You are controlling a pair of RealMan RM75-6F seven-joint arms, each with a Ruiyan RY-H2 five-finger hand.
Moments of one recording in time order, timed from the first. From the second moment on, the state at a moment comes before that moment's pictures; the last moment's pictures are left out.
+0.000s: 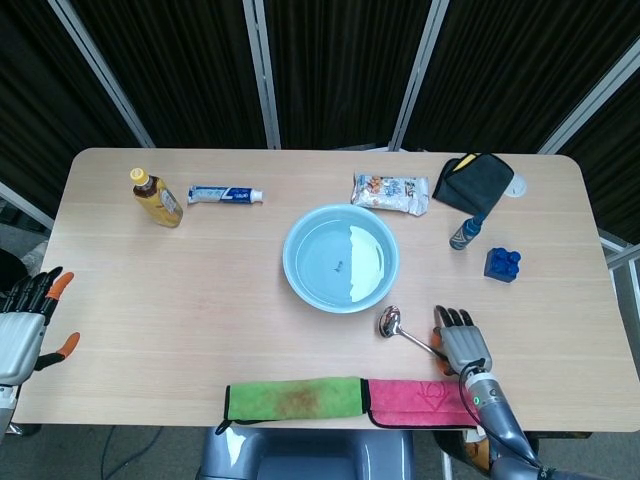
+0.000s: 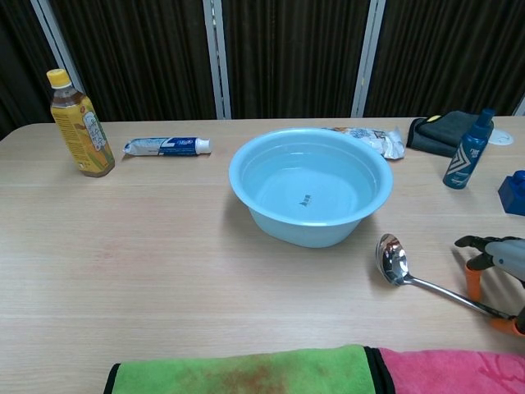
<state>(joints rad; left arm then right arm) -0.14 -1.10 -0.03 -1.63 1.49 1.41 0.06 0.42 -1.55 0.02 -1.48 -0.97 0.98 -0.52</state>
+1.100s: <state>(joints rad) -0.14 -1.08 -0.02 -1.62 1.51 1.43 0.01 0.41 -1.58 0.01 -1.46 -0.98 1.02 -0.52</state>
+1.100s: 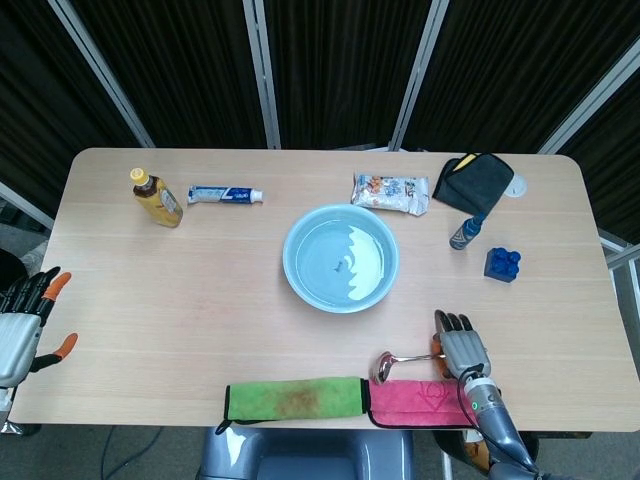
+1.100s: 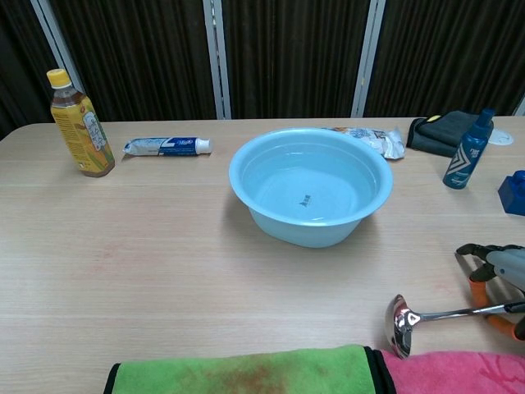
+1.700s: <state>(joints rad) -0.13 -1.08 -0.02 -1.62 1.52 1.43 0.00 0.40 -1.55 0.00 -1.50 -0.99 1.08 -0.57</state>
